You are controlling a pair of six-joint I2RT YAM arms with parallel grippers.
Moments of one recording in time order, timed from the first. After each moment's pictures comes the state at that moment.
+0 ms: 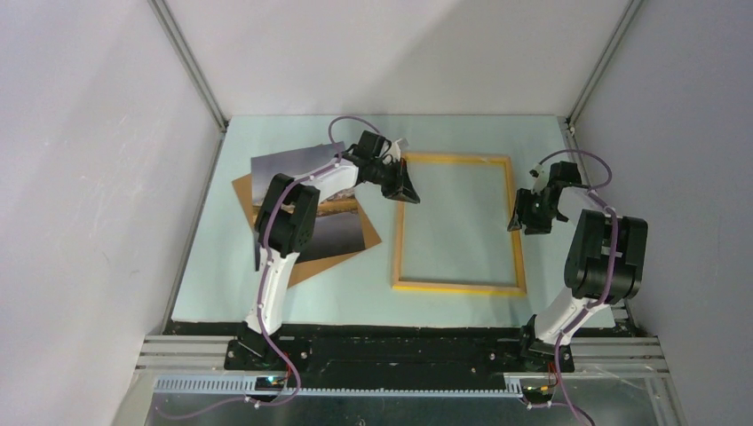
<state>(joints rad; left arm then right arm) -0.49 2.30 1.75 -0.31 0.77 -0.53 -0.21 1.70 1.03 -0.52 -0.27 -0.03</state>
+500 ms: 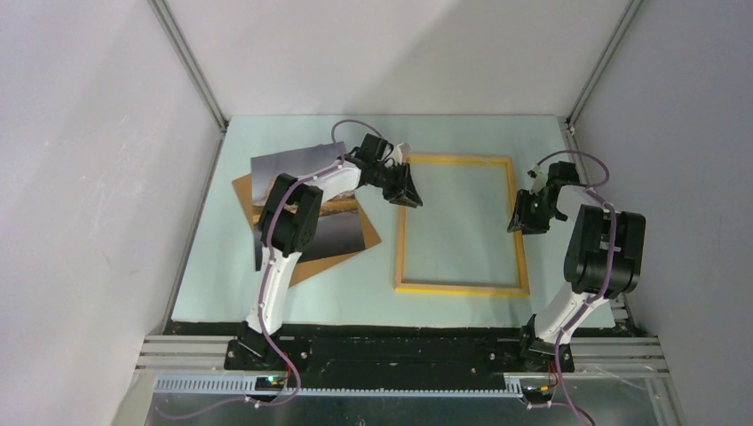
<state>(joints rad) -0.50 2.32 1.75 -0.31 0.77 -0.53 -0.21 1.74 1.05 -0.52 -0.30 -0.03</state>
